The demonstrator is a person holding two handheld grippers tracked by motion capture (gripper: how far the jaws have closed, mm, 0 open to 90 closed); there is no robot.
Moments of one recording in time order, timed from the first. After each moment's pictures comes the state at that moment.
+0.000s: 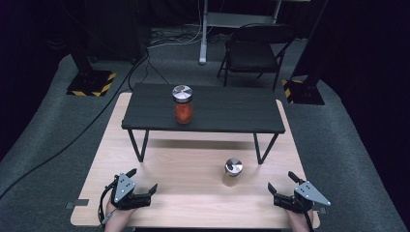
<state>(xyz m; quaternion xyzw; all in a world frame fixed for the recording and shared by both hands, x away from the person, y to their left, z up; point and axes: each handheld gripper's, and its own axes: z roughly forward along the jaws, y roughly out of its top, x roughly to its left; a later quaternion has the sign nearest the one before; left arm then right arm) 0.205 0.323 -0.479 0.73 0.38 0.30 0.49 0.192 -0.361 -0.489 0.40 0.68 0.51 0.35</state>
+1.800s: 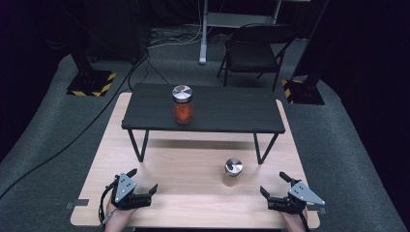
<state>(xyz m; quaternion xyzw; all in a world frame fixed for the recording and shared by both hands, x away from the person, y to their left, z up) 0.206 0.322 -0.478 0.73 0.38 0.30 0.49 0.202 -0.359 -0.493 0.35 0.69 0.55 0.31</state>
